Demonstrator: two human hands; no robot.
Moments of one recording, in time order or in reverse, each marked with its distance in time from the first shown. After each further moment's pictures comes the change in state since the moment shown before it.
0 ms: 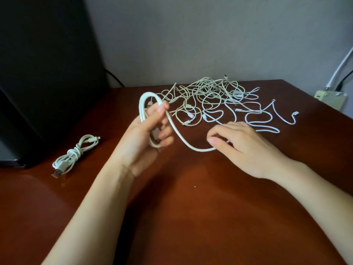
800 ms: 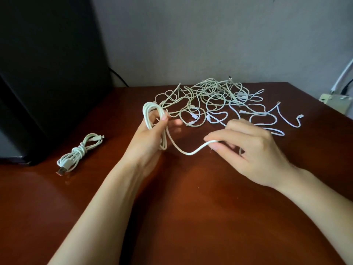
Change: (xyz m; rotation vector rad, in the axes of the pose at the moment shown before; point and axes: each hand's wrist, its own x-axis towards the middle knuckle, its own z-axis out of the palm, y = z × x) left_hand 0.004 -0.010 -0.002 0.252 0.288 -0.022; right_hand 0.000 -0.013 0.001 0.044 0.373 -0.322
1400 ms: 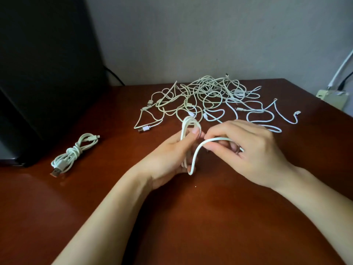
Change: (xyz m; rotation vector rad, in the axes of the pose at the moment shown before) left_hand -0.015 -0.015 0.025 0.266 -0.332 -0.255; right_hand 0.002 -0.009 -0.005 0.031 0.053 -0.012
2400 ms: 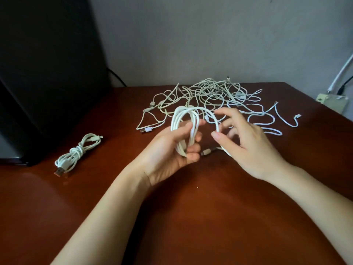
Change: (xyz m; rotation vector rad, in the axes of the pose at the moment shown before) left_hand -0.001 0.012 -0.007 -0.437 -0.106 0.055; right_hand -0.006 0.018 0.007 0.113 -0.194 0.527
